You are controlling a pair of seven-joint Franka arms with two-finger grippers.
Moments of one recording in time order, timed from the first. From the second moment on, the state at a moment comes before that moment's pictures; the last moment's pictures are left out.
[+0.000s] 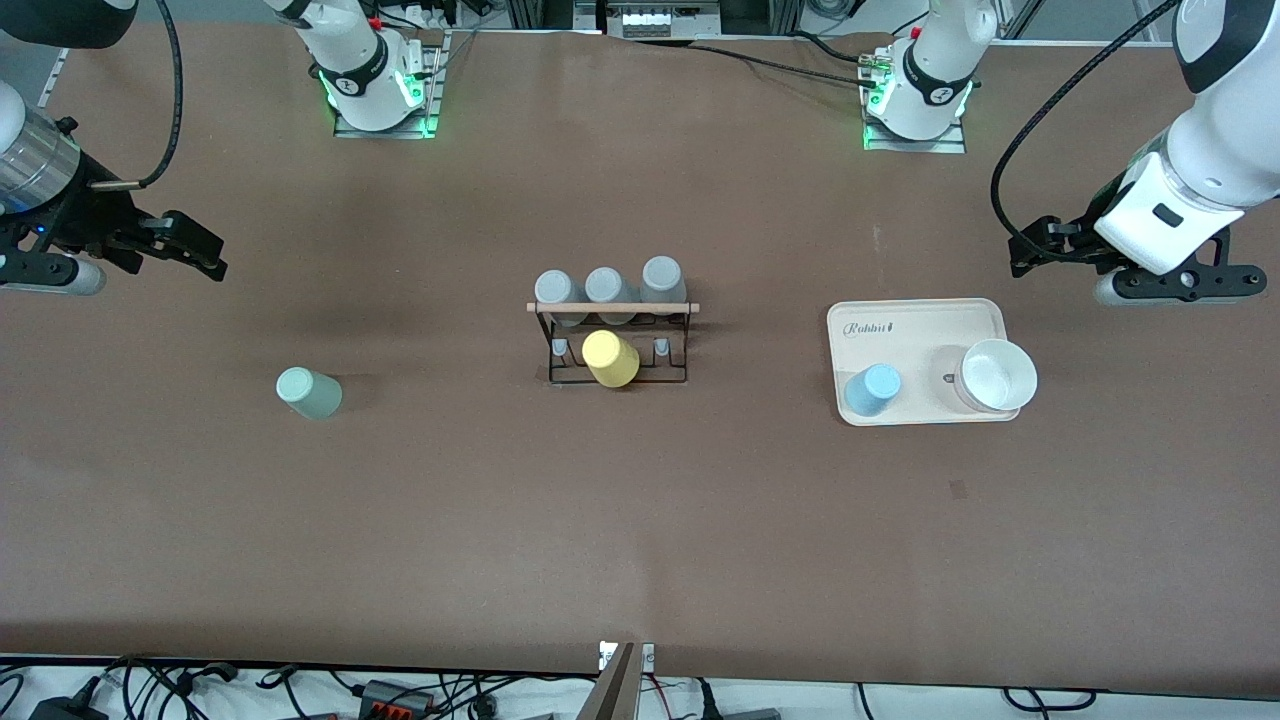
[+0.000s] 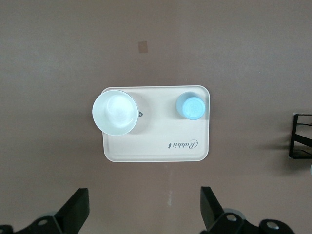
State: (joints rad) left arm 0.09 0.02 -0.20 -1.68 0.02 1.63 -0.16; right arm -0.07 0.03 0.16 -1.62 -0.02 1.67 0.17
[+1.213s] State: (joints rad) left arm 0.07 0.08 -0.22 -1.68 0.02 1.64 -0.16; right arm -0.08 0.04 0.16 -1.58 -0.02 1.66 0.17
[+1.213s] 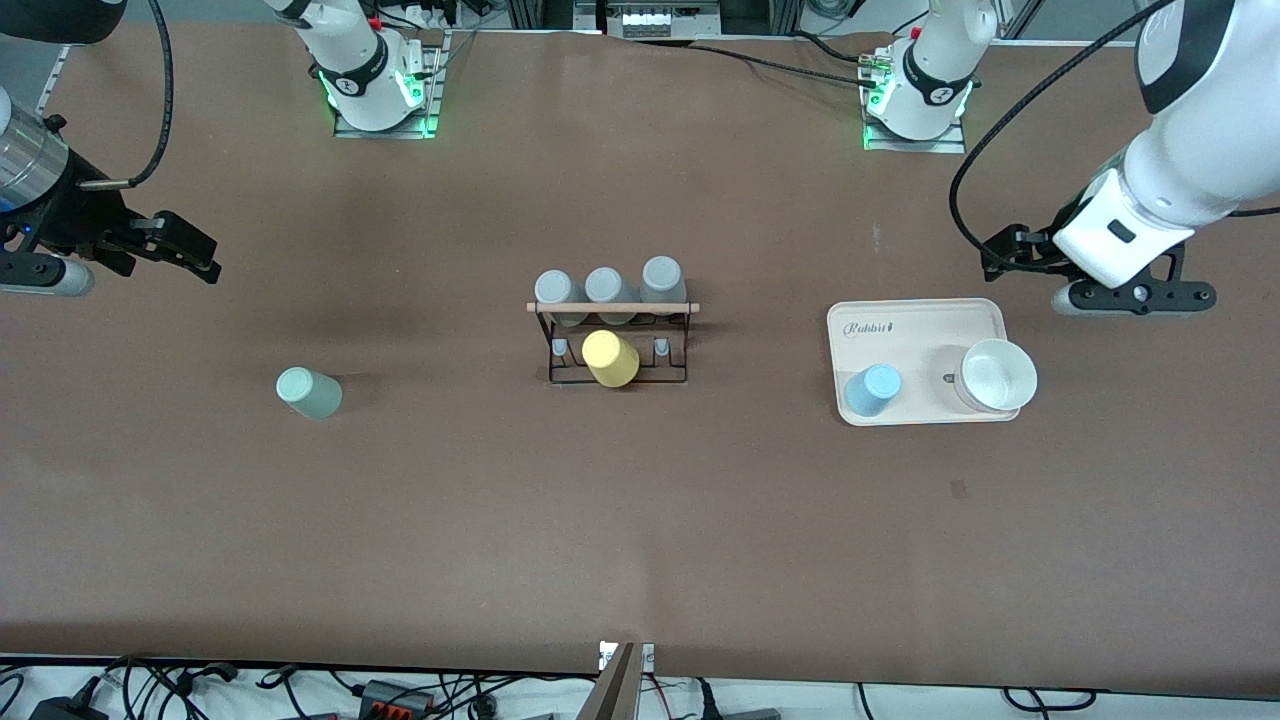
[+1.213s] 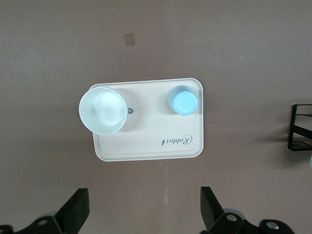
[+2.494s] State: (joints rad) left arm -0.03 0.50 -0.23 -1.86 0.05 2.12 -0.19; right arm -0.08 0.05 0.16 -1.58 -0.02 1.66 0.17
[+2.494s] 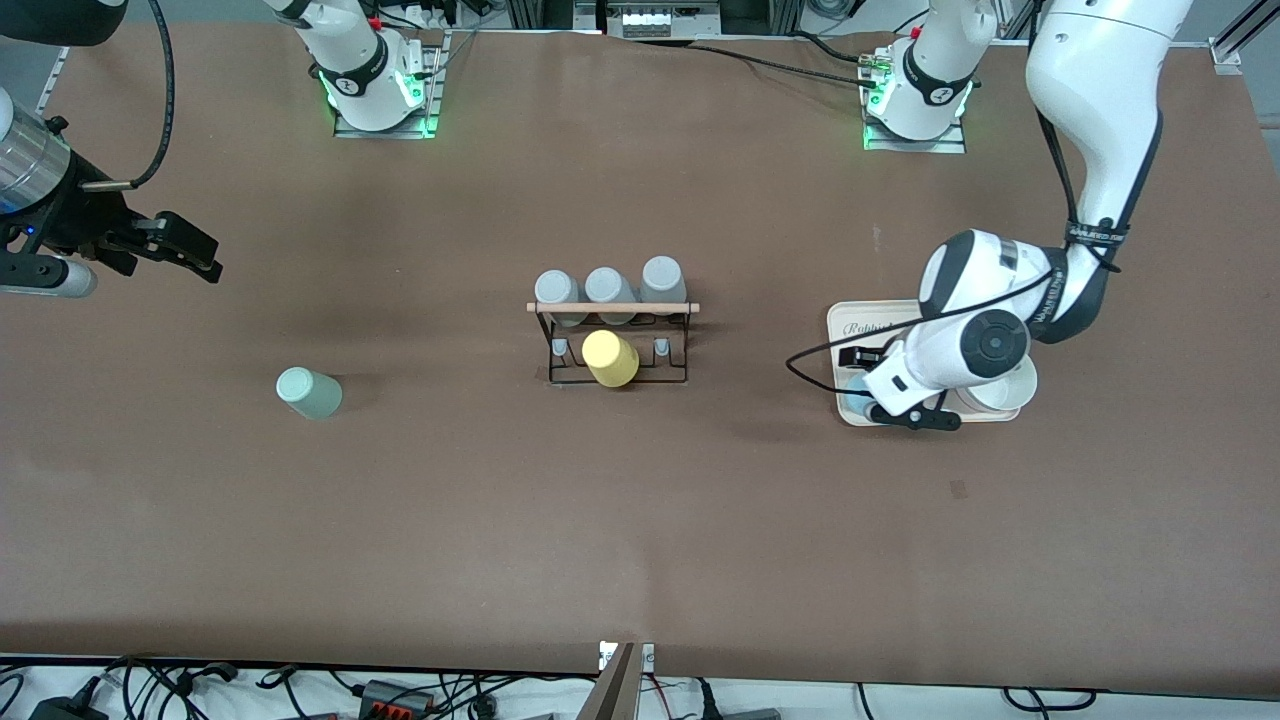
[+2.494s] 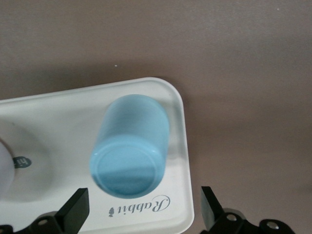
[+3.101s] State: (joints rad) left arm -0.03 0.52 -0.23 -1.87 0.11 2.18 -0.21; right arm -0.08 0.05 0.16 -1.58 -0.02 1.66 0.17
